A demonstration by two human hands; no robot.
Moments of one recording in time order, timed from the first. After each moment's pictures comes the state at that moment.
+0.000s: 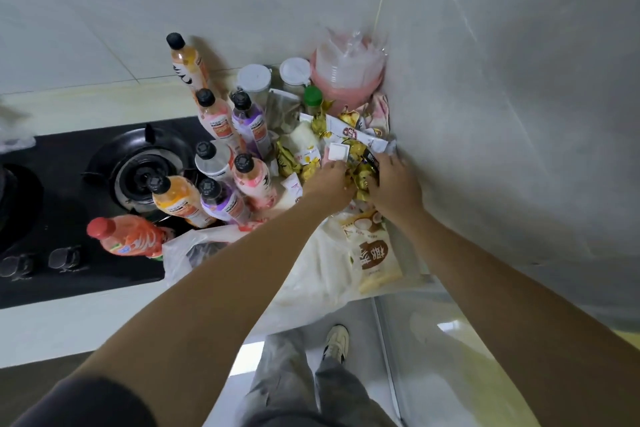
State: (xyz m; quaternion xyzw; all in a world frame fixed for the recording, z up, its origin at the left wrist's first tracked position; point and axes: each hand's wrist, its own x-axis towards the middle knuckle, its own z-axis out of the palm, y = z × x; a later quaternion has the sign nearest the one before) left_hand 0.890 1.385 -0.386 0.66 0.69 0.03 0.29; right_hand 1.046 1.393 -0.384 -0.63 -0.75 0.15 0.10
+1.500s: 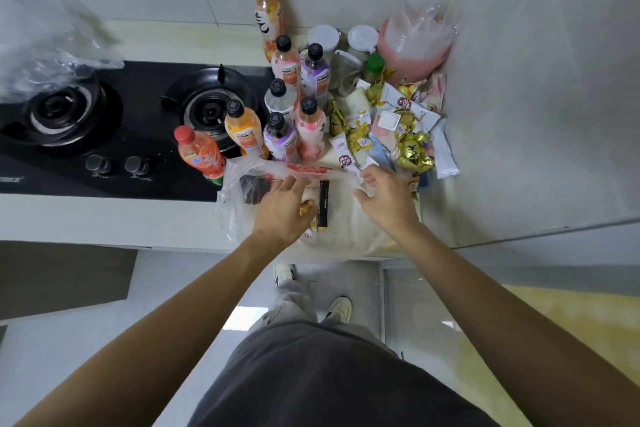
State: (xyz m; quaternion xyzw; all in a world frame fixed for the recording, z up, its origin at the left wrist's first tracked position) left_hand 0.782 1.177 -0.379 0.60 0.76 0.11 0.20; right_hand 0.984 1.283 -0.383 -0.53 -0.79 0.27 0.13
